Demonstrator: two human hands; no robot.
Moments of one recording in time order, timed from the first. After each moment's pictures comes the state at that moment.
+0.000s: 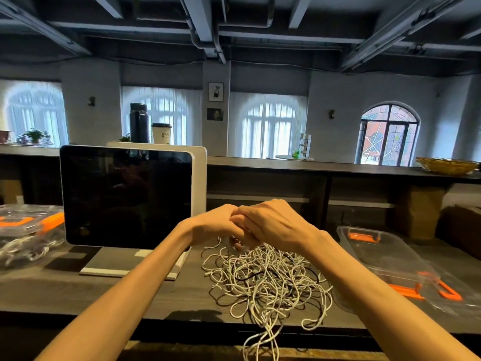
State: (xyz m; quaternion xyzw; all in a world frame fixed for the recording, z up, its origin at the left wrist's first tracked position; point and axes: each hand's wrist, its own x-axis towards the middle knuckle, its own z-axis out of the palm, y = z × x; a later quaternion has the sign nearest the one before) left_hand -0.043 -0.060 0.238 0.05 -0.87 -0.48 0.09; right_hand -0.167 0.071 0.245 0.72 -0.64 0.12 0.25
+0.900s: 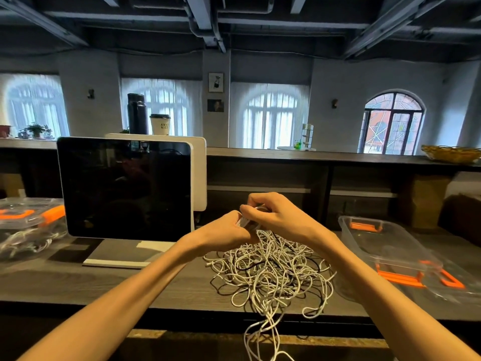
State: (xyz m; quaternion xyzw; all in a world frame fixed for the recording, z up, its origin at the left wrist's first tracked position) left_hand -0.049 -0.044 0.209 0.12 -0.90 -0.40 0.10; right_hand -0.164 0.084 0.234 0.65 -0.66 0.38 -0.04
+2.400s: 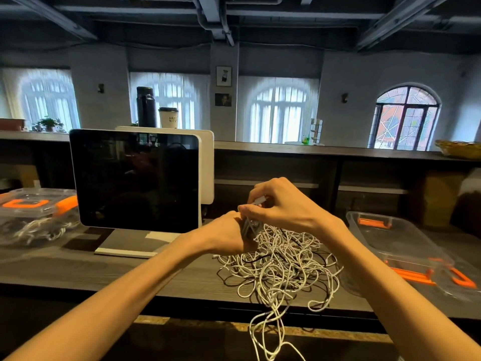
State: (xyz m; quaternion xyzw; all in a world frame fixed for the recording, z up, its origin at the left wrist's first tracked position) left_hand -0.028 -0.027 0.209 0.16 -0.95 -0.25 0.09; right_hand -0.153 0.081 0.249 0.69 -0.66 0.30 0.05
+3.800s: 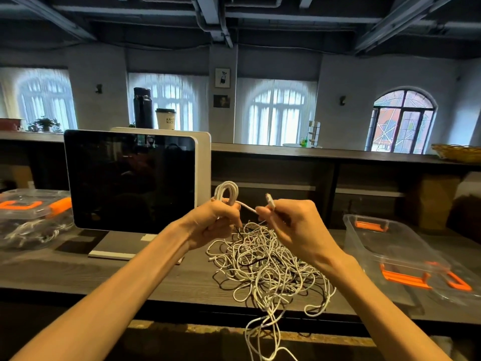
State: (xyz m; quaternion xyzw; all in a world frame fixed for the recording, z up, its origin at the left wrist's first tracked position) left_hand -0.025 -0.059 0.214 0.11 -0.70 -0.69 0.15; right_hand -0.165 0.106 0.201 0.64 -0.62 0.42 0.18
